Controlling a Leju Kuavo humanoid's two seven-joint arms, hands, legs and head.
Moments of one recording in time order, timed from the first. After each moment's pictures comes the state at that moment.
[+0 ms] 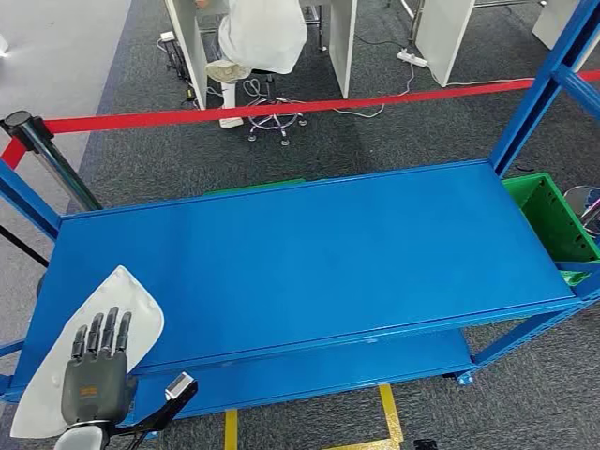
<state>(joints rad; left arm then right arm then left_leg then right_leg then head) 0.27 0.36 -0.58 -1.64 -1.56 0.40 0.61 -0.07 0.19 -1.11 -0.20 1.10 -0.22 -0.12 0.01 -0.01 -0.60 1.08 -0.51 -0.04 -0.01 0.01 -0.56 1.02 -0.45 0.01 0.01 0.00</state>
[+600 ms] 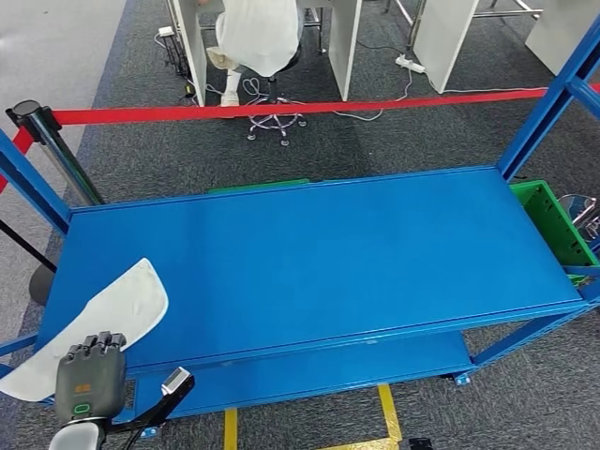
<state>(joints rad) 0.28 0.34 -0.56 -1.67 -1.56 0.37 0.60 -0.07 0.20 -1.12 -0.20 1.10 -0.22 -0.12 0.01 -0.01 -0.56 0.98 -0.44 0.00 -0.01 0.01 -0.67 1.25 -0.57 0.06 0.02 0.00</state>
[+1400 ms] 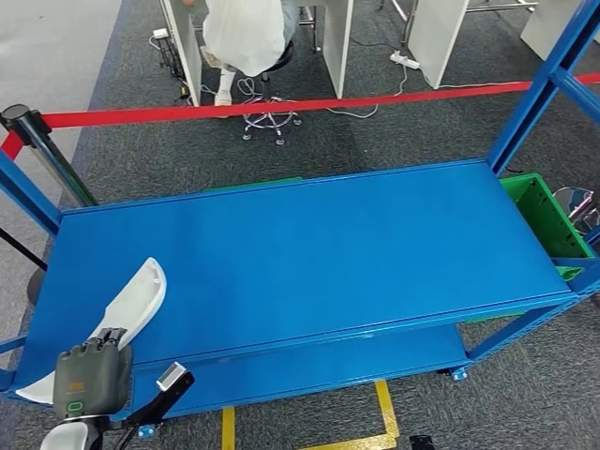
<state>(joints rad) 0.32 0.20 -0.40 -1.69 -1.49 0.50 0.33 -0.07 0.20 -1.12 -0.20 1.11 -0.22 -0.12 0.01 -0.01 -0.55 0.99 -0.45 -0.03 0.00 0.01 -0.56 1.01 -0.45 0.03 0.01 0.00</state>
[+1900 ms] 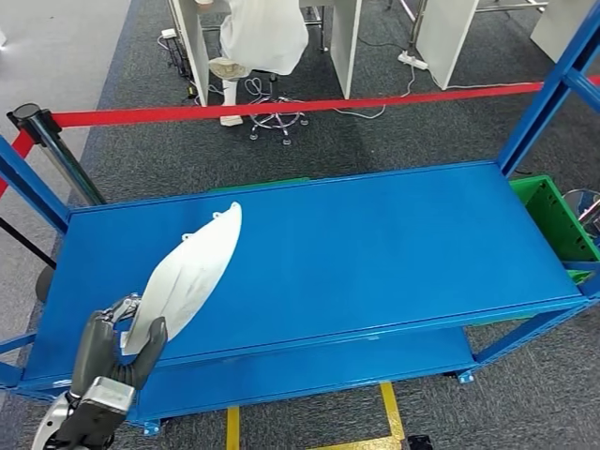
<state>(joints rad) 0.28 0.09 -0.36 -1.89 -0.44 0.35 -0.48 -0.07 0.20 -1.12 -0.20 1.15 -0.22 -0.14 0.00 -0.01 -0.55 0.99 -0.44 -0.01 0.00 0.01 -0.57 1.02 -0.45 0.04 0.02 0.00</state>
